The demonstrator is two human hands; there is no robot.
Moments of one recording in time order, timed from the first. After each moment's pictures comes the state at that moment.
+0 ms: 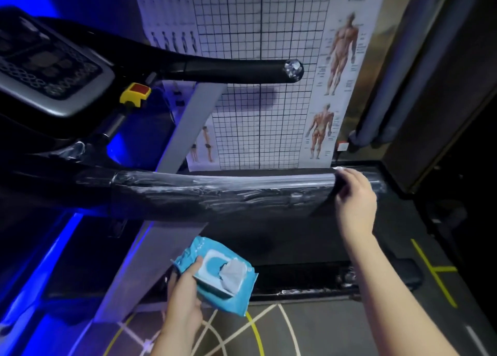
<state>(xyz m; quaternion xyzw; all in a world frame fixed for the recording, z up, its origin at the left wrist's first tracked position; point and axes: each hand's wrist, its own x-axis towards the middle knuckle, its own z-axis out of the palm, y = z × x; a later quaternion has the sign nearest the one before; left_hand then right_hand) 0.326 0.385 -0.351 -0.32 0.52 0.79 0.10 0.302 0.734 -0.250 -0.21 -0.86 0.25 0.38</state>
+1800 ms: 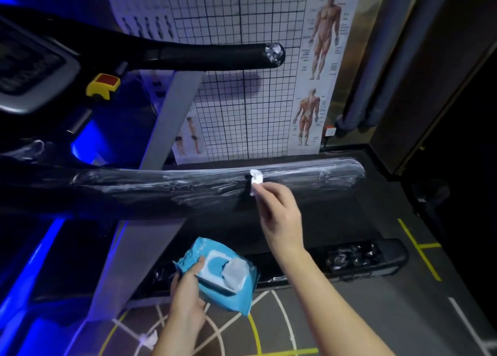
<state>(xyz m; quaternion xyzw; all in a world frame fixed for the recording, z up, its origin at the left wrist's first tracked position) 0.335 0.426 -0.375 -0.35 0.48 0.79 0.13 0.321 0.634 -0.273 0.01 -0.84 0.31 0.45</state>
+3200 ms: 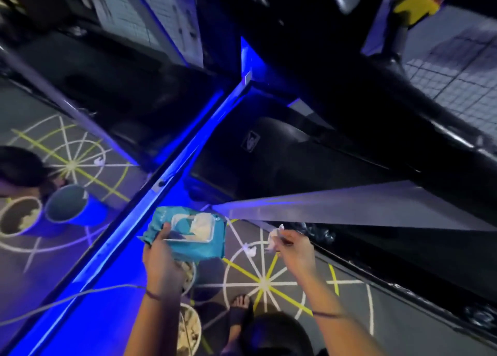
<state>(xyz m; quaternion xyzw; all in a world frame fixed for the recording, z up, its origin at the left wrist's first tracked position) 0.366 -0.135 -0.402 -0.52 0.39 0.74 -0.15 0.294 0.138 -0.438 -0.10 -0.85 0.47 -0.21</state>
